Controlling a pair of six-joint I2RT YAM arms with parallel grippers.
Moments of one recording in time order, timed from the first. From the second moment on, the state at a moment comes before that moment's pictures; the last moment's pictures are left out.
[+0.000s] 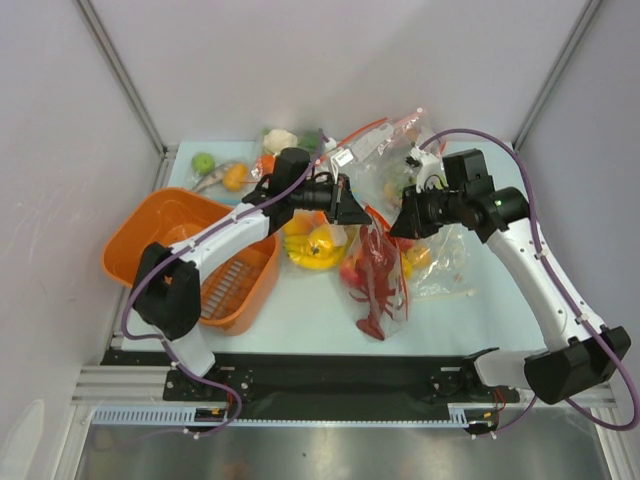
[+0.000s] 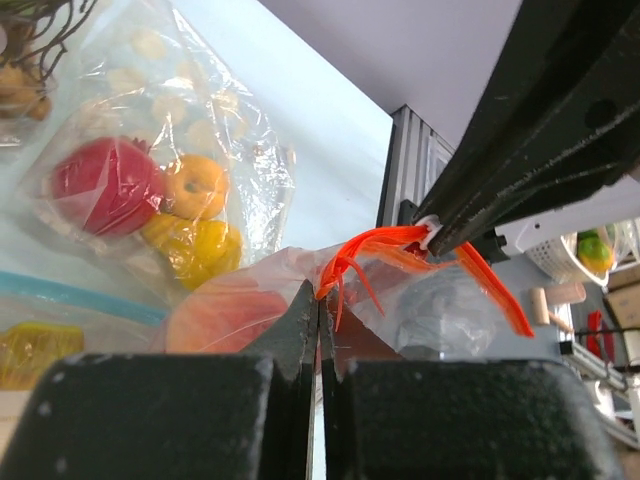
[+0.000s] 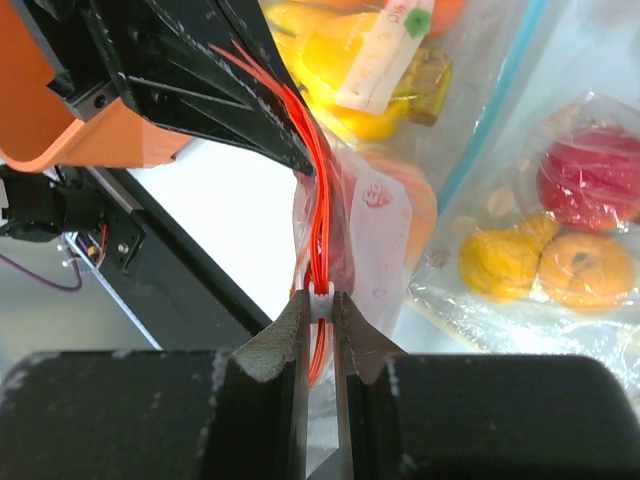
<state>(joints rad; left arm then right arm) -0.58 1.70 1.35 0.00 0.90 -0.39 0.36 1.30 1.43 -0.92 -0.51 0.07</state>
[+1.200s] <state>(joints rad) -0.58 1.76 1.45 -0.07 0.66 -0.53 0.36 1.19 1.38 -1.00 -0.42 0.18</state>
